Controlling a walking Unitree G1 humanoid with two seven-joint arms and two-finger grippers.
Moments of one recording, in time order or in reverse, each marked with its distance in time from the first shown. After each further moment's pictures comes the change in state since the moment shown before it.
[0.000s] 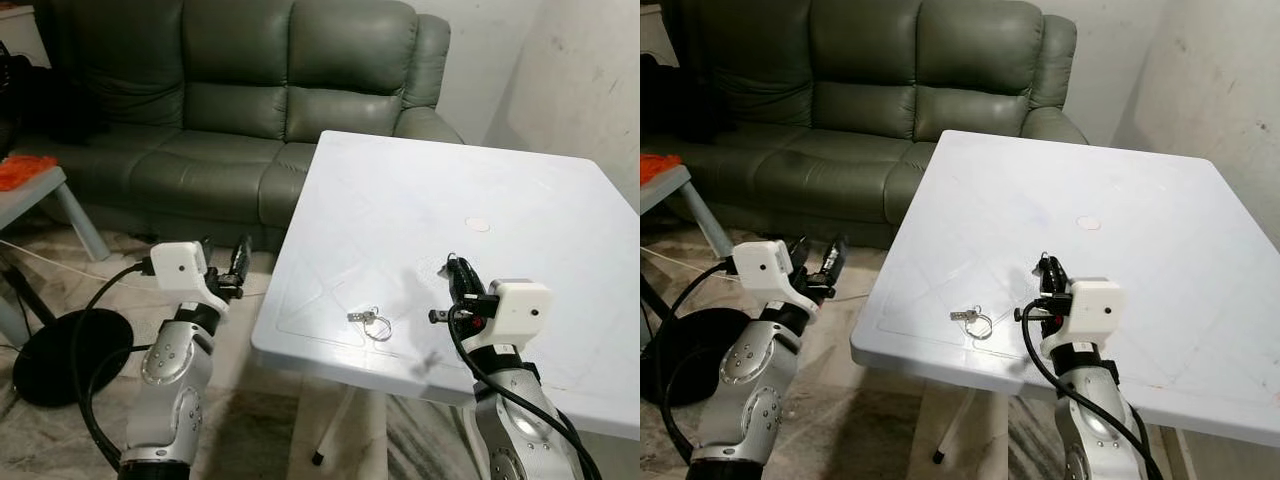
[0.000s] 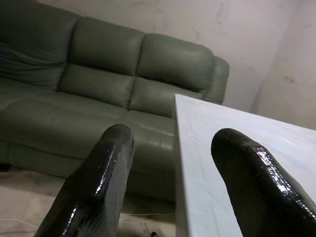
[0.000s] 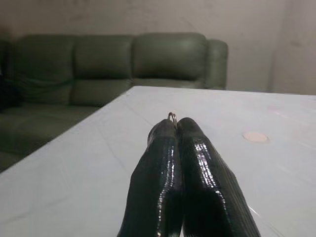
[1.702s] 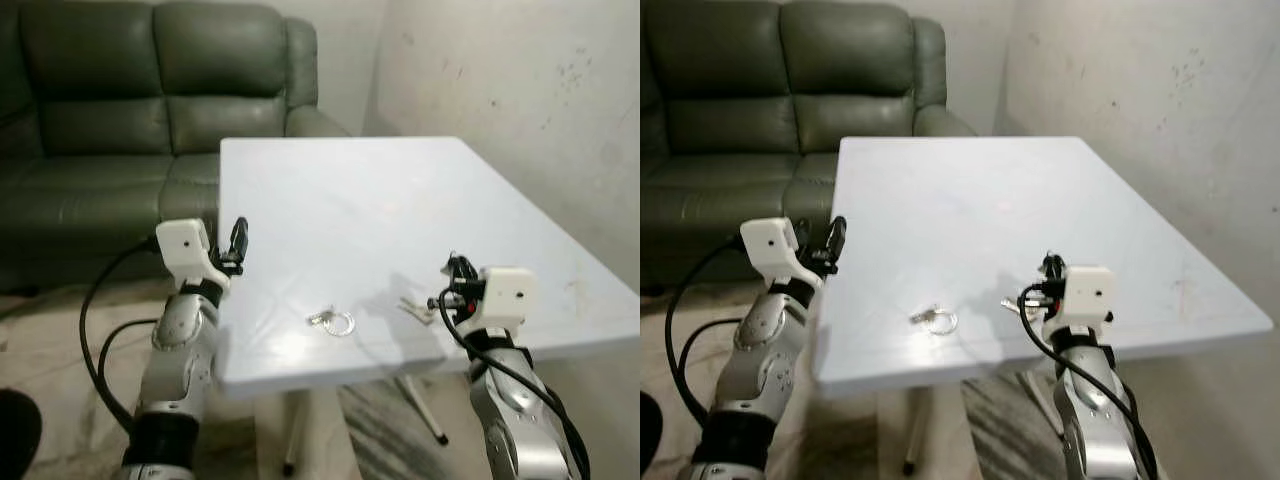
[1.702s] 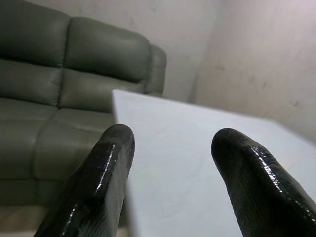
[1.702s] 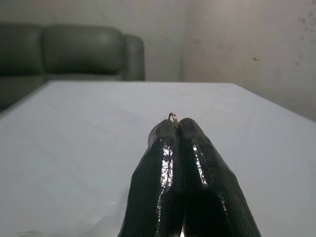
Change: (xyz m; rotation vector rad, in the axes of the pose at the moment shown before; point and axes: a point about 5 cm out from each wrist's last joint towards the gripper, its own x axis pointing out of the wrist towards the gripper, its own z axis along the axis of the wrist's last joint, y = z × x) left arm 0.016 0.020 -0.004 0.020 0.015 0.098; right arm 0.019 0.012 -0.011 -0.006 0.053 0.010
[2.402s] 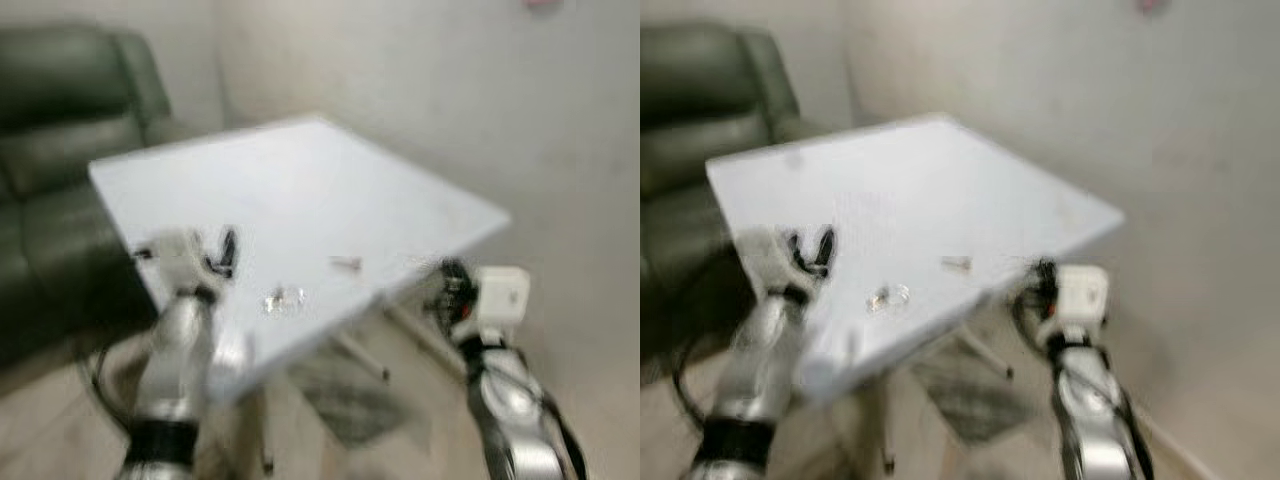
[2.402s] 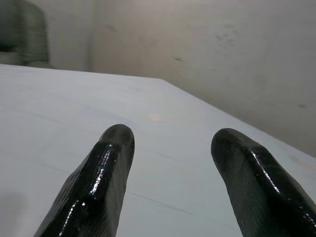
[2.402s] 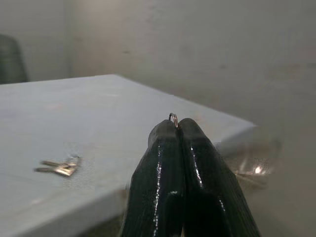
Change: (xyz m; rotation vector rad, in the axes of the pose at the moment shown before) left arm 0.003 -0.013 -0.005 -0.026 0.045 0.004; right arm -0.004 -0.013 -0.002 -0.016 0.011 -0.043
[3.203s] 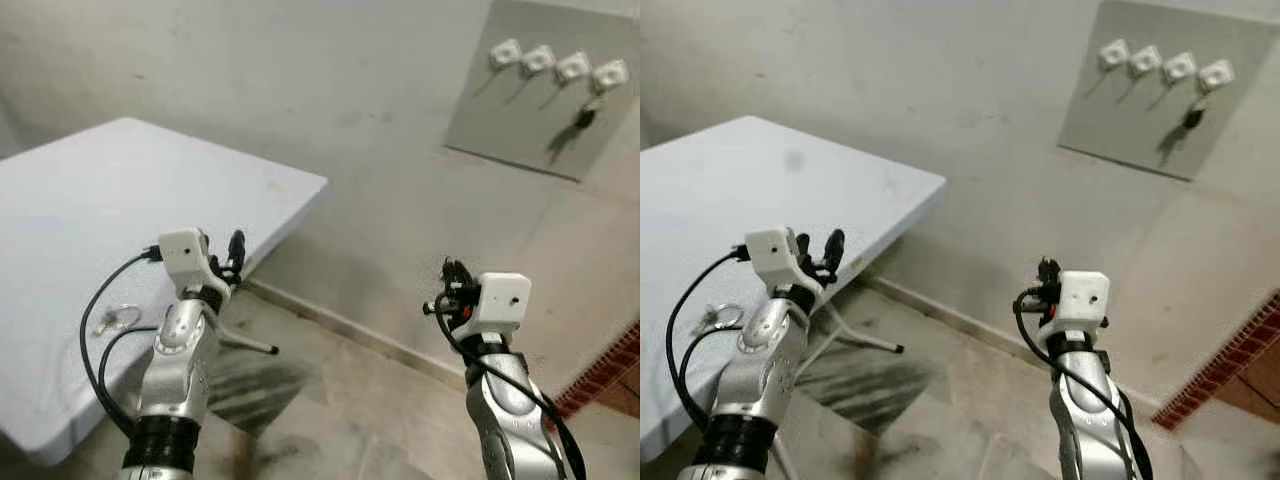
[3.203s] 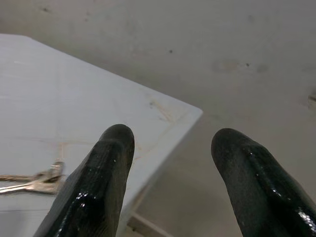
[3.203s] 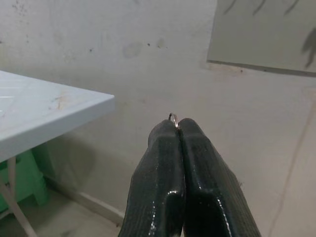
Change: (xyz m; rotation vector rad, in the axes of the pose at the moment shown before) left arm 0.000 -0.002 -0.003 0.005 0.021 -0.009; right arm 0.000 0.004 0.000 0.000 0.001 0.017
